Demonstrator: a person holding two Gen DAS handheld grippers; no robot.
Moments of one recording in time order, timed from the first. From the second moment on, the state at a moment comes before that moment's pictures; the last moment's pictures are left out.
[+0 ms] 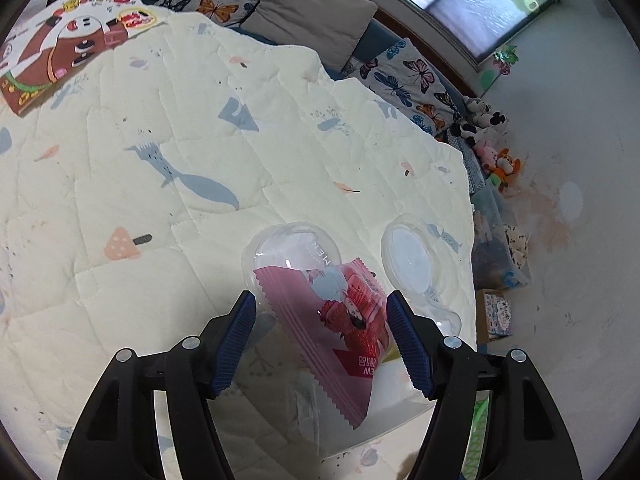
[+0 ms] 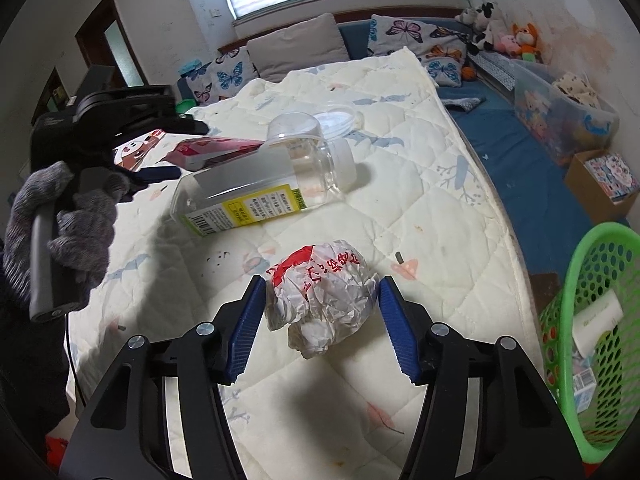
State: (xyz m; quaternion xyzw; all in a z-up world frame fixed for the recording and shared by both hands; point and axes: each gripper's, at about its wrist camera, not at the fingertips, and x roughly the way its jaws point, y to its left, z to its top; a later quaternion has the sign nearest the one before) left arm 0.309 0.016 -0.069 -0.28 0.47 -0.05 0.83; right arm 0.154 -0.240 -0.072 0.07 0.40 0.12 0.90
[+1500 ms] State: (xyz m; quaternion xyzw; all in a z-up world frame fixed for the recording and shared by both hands) left arm 0.207 -0.054 -0.003 -0.24 0.42 -0.22 0.85; right arm 0.042 -0.382 -0.037 0.10 0.35 -0.01 0.93
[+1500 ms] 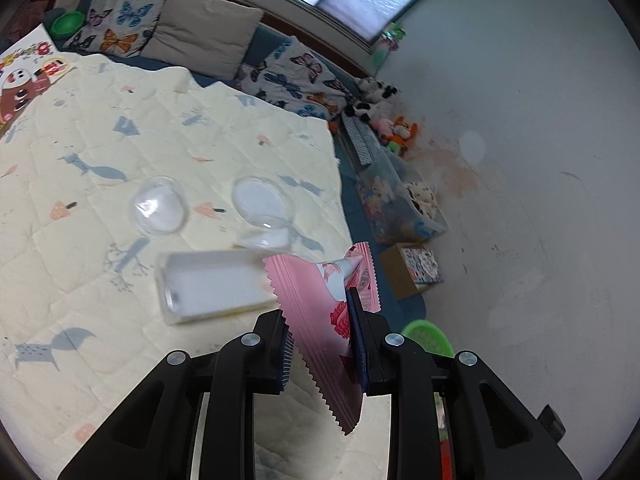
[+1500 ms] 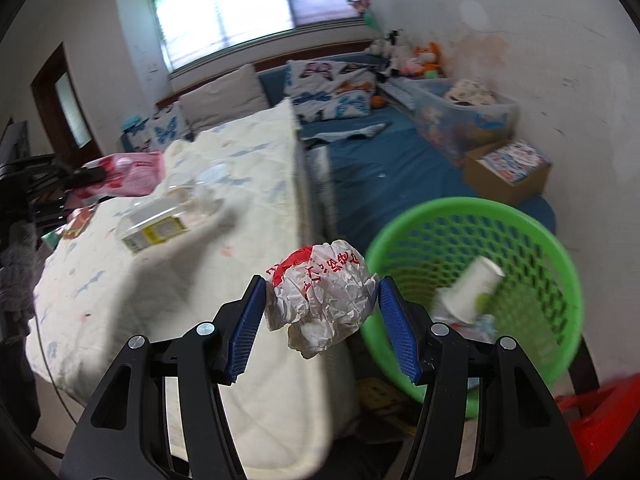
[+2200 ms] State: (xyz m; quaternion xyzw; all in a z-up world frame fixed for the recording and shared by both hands) left arm 0.166 -0.214 -0.010 -0.13 0.45 -0.33 0.82; right arm 0.009 -0.489 -0.074 0.13 0.37 -0.13 0.91
